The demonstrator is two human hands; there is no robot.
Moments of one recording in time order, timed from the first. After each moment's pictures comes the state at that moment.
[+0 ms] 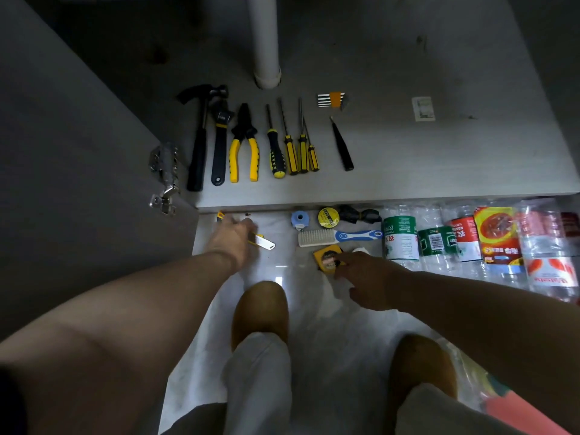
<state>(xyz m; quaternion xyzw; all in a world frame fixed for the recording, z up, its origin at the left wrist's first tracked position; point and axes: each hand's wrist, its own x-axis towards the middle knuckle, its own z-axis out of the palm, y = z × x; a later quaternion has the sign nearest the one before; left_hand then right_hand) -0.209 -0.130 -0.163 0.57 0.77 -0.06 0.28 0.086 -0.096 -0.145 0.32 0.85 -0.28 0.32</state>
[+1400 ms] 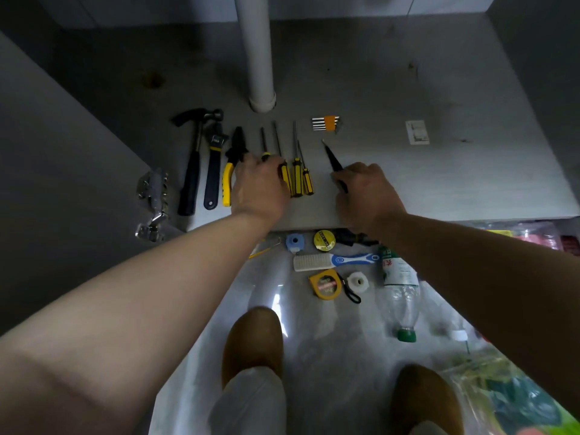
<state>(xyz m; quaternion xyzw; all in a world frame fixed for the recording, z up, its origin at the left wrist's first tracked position) -0.160 -0.010 -0.106 0.57 0.79 0.17 0.14 0.037 0.026 -0.098 0.54 0.82 -0.18 -0.02</state>
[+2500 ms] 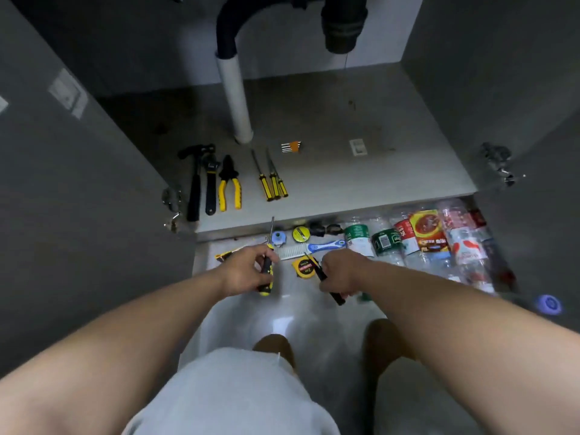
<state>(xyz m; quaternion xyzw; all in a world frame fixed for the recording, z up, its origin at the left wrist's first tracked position) -0.153 -0.172 -0.069 0.58 0.65 0.10 0.48 0.080 -0.130 -0.037 0.53 0.74 -0.34 0.24</state>
